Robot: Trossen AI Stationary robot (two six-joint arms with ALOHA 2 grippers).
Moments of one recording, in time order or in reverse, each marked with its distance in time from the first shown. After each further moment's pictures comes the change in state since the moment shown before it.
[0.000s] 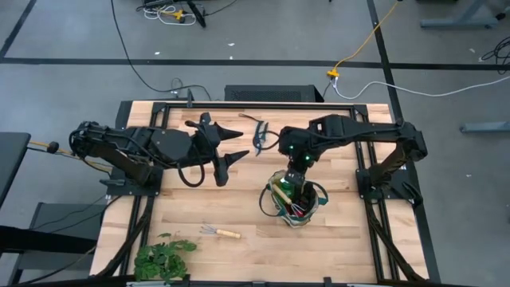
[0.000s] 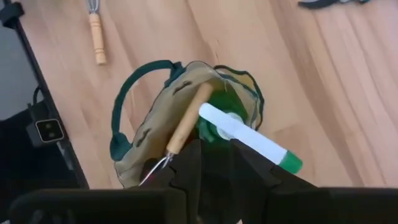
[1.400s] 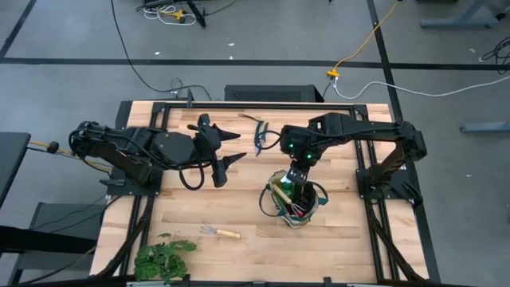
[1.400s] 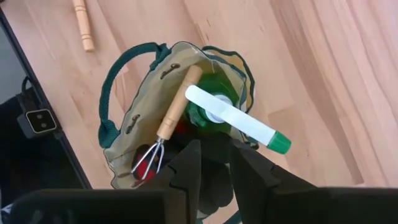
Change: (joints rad) left arm -0.006 -0.002 0.001 -0.083 -0.011 0.026; right arm -0.013 0.004 0.000 -0.063 -0.022 0.003
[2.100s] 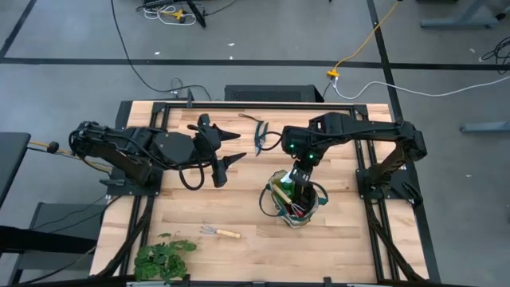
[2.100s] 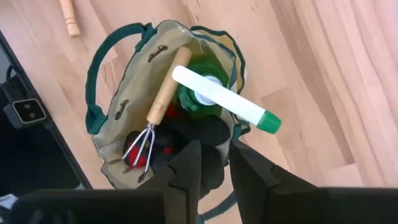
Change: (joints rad) left arm 0.000 0.000 0.000 0.000 0.000 0.000; right arm -0.006 0.000 0.000 -0.060 -0.002 0.003
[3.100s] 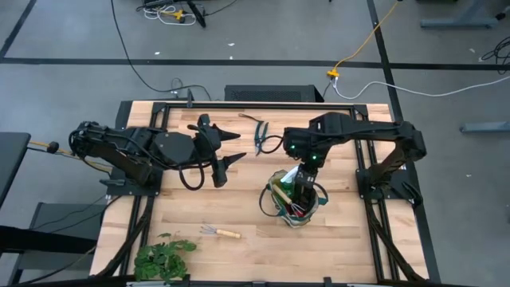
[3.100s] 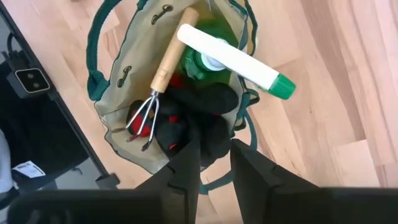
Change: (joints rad) left arm 0.000 0.000 0.000 -0.002 0.000 0.000; right arm 0.000 0.003 0.000 -0.083 -0.076 -0.025
